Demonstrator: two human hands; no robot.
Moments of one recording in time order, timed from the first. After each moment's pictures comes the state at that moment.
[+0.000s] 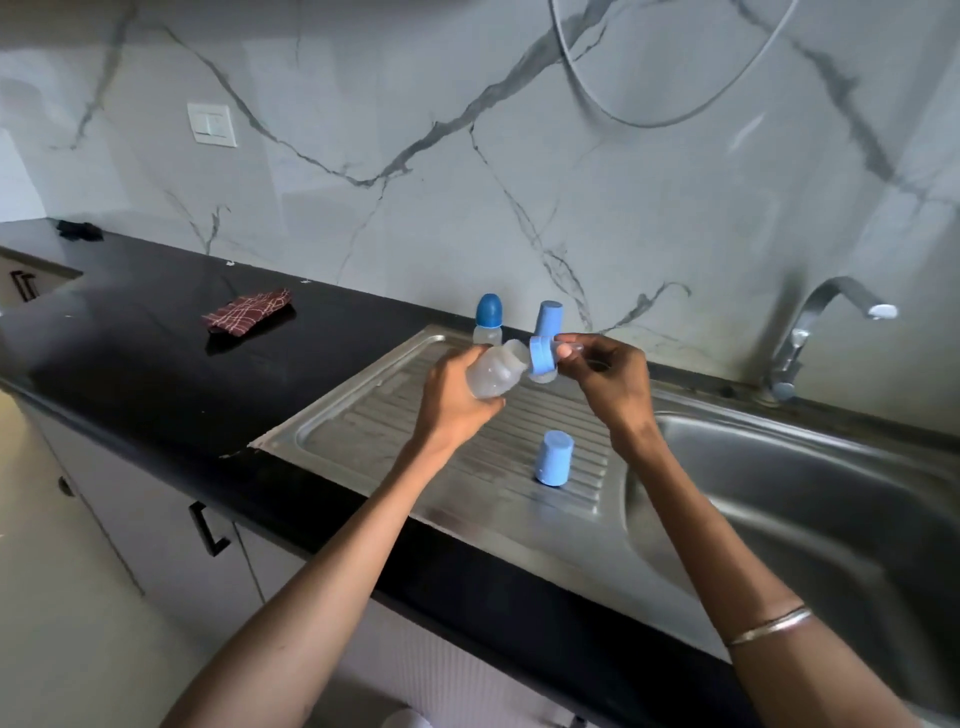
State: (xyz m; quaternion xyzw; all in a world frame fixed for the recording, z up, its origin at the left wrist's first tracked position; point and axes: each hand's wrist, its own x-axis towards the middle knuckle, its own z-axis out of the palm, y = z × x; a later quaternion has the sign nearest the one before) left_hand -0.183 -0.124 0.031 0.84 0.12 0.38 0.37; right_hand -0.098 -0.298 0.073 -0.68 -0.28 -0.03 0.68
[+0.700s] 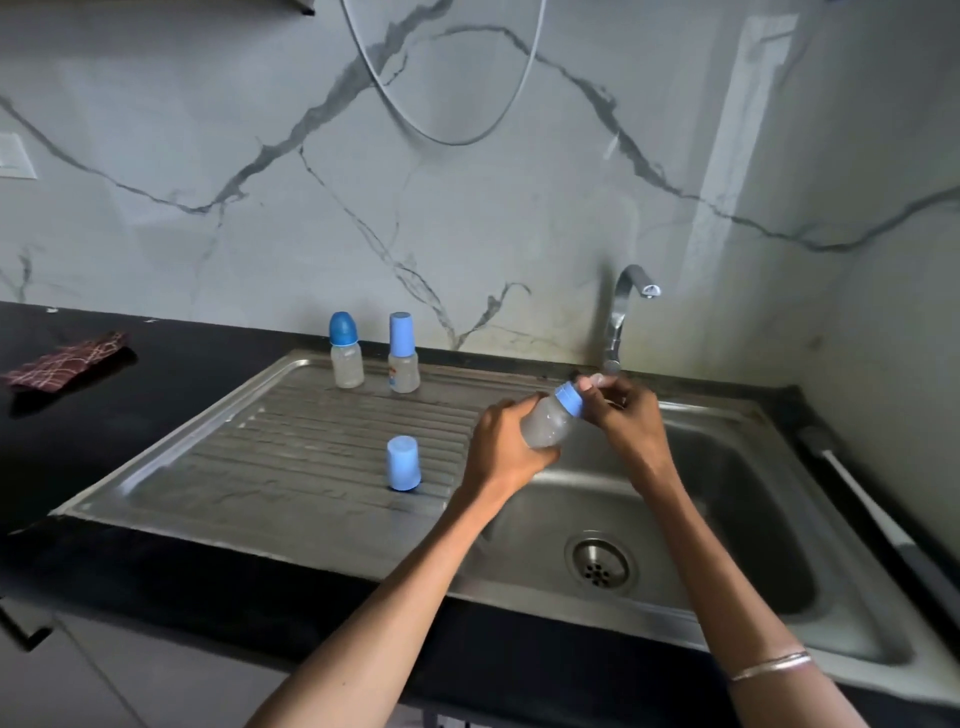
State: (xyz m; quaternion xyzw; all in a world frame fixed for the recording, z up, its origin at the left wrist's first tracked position) left_hand -0.113 -0.352 0.015 0.87 0.00 0.31 0.38; right_hand -0.062 -0.507 0.042 -0.71 -0.17 -0.09 0.68
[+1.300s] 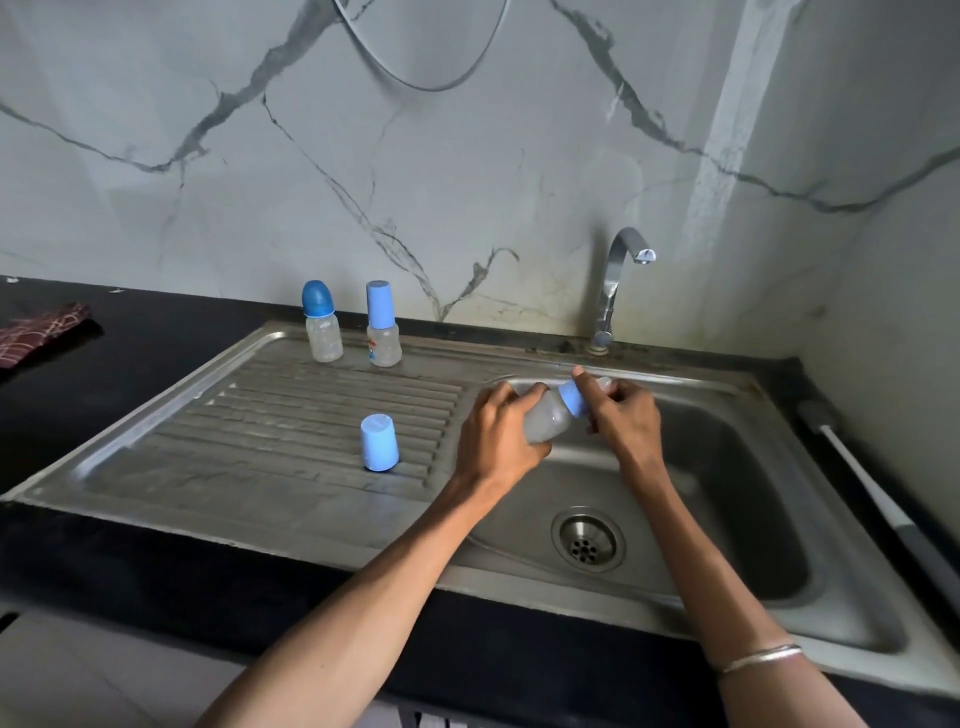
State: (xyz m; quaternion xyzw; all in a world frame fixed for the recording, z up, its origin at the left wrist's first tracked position) left_hand -0.091 -0.365 -0.018 0.91 0.00 0.34 0.24; right_hand -0.046 -0.518 0.016 -0.81 -0.03 -0.12 0.57
